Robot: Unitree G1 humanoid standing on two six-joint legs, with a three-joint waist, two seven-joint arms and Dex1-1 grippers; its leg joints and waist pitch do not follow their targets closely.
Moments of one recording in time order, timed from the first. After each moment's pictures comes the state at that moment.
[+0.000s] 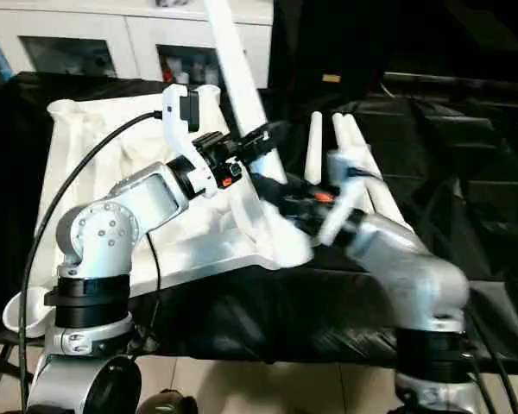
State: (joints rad) left arm -0.70 -0.14 0.16 -0.02 -0.55 0.92 -0.25; right arm -0.42 -0.23 -0.06 -0.14 0.52 0.72 0.59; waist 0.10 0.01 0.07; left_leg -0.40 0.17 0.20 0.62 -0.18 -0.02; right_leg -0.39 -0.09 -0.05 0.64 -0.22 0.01
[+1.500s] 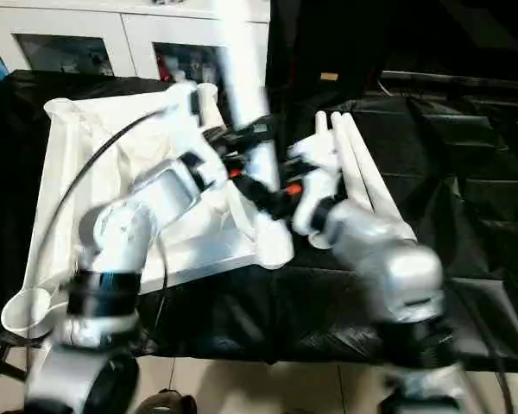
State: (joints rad) left arm -0.78 -0.06 0.03 0.11 -0.59 0.71 -0.33; right arm -0.47 -0.34 -0.02 -0.10 0.53 0.73 0.71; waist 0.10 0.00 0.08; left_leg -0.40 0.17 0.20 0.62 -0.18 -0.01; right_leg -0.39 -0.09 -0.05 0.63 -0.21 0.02
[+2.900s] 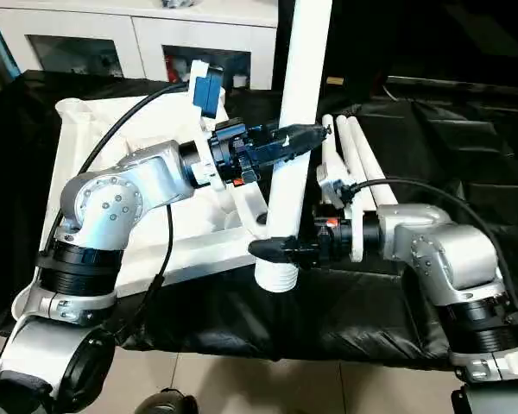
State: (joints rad) left arm -0.82 0.05 -0.02 0.11 -0.73 0.81 -0.75; right arm -0.50 -0.60 0.12 0.01 0.60 0.78 1.24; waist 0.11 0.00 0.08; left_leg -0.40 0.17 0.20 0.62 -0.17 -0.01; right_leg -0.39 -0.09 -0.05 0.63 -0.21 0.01
